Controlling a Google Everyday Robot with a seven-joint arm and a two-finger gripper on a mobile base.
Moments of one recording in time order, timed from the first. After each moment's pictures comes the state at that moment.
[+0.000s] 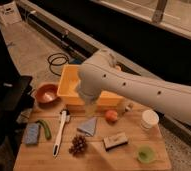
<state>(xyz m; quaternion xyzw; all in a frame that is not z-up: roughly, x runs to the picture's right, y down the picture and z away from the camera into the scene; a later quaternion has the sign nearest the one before) -0.060 0.063 0.642 -0.22 -0.19 -0.21 0.93</state>
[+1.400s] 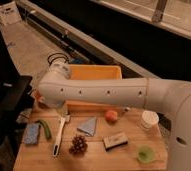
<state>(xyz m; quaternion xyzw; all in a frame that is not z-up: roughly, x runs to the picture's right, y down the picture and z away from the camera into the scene) -0.202 0.088 0.691 -0.13 -0.25 -0.46 0.84</state>
